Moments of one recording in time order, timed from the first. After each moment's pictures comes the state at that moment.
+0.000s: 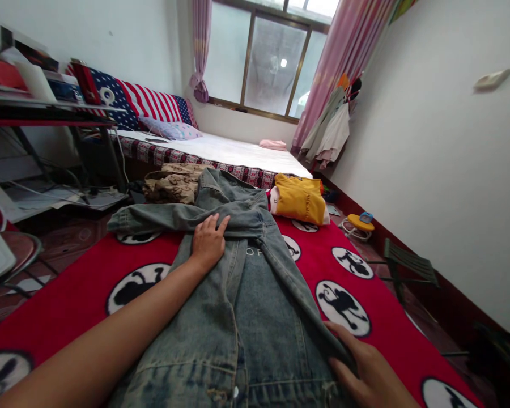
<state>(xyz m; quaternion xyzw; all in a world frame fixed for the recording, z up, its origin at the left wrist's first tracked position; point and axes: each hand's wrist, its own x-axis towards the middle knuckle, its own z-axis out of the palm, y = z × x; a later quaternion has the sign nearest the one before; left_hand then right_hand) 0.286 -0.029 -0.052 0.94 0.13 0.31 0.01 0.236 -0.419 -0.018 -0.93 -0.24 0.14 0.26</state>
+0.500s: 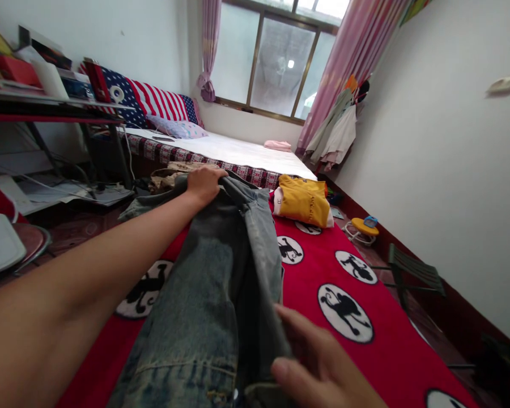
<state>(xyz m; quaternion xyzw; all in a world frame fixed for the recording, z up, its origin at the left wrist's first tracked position) 0.321 0.032 0.080 0.93 0.13 0.35 0.04 0.203 -0.329 0.026 -0.75 -0.32 0.32 0.49</state>
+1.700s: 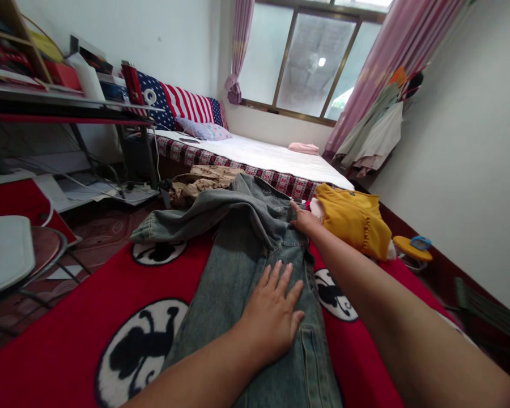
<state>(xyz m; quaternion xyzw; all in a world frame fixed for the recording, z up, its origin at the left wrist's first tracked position) 0.281 -0.086 -0.053 0.98 -0.04 0.16 0.14 0.556 -0.100 0.009 -0.95 -0.29 -0.04 0.09</state>
